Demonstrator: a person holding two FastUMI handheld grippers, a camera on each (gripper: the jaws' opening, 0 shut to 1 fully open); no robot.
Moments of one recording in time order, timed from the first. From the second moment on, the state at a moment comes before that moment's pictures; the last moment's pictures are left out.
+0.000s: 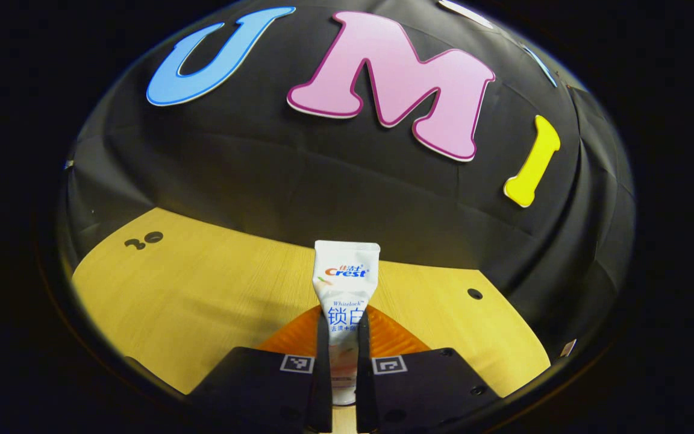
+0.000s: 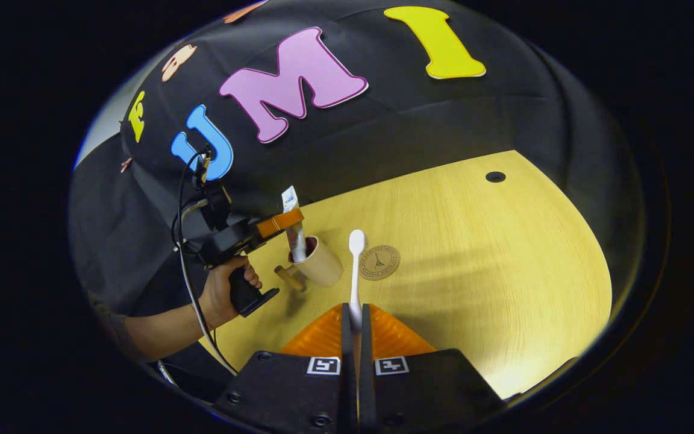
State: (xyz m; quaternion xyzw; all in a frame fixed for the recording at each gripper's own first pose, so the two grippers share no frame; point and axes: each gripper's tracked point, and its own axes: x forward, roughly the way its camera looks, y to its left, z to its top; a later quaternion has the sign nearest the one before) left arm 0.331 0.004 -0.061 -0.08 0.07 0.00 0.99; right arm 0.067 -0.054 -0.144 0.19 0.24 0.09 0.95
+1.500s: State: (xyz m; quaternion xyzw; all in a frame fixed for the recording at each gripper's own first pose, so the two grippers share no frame) left arm 0.166 0.030 -0.083 -0.06 0.14 -0.07 0.99; right arm 0.114 0.047 -0.073 0.25 0.13 0.11 0.95
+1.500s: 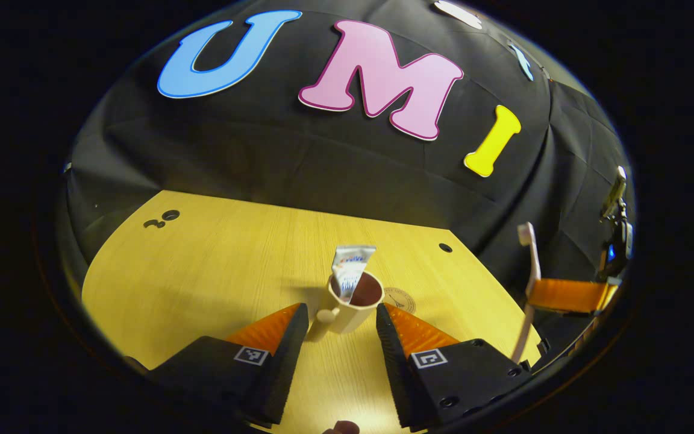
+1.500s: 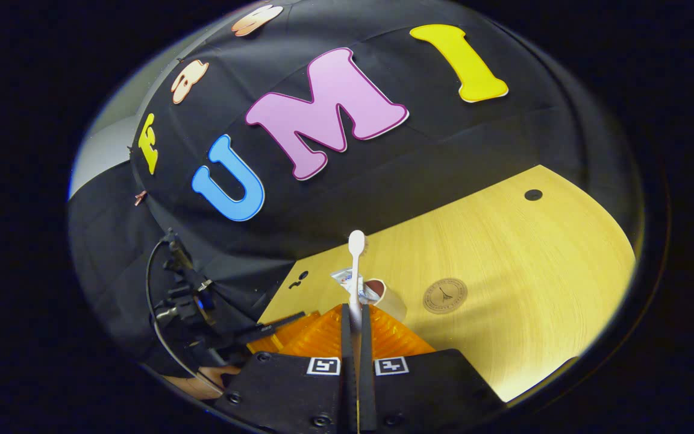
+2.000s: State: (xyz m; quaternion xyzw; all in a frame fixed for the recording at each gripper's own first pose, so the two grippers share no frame) left arm 0.081 0.030 -0.112 -0.06 0.17 -0.06 0.98; right arm 0.204 0.067 -0.059 0.26 0.07 0.13 0.95
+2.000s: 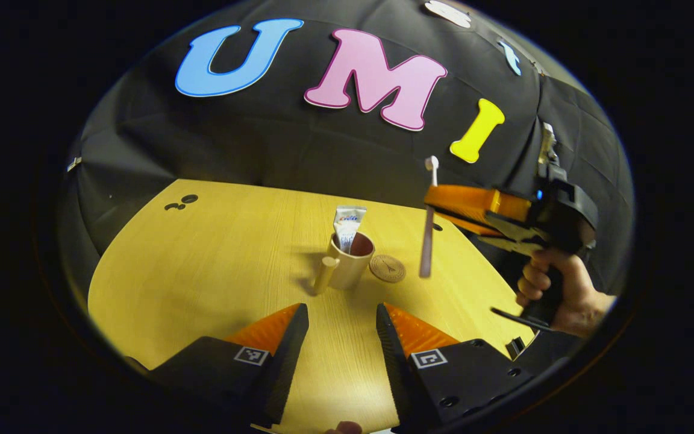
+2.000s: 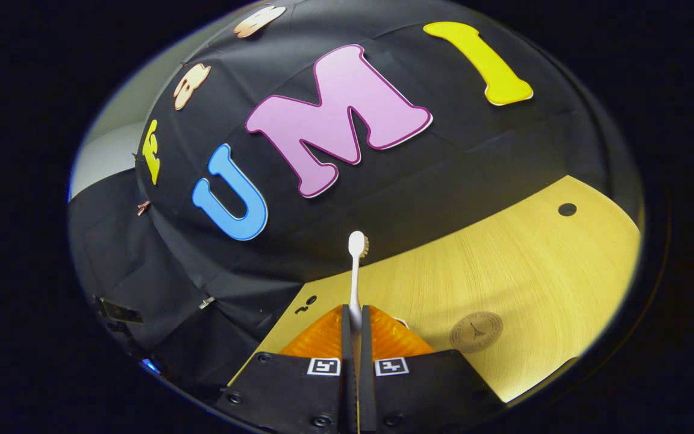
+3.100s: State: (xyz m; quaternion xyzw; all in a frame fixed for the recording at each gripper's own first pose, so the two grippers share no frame) left arm 0.016 0.077 -0.160 -0.07 0.21 0.04 0.97; right arm 0.299 0.080 -0.142 0.14 0.06 0.12 0.98
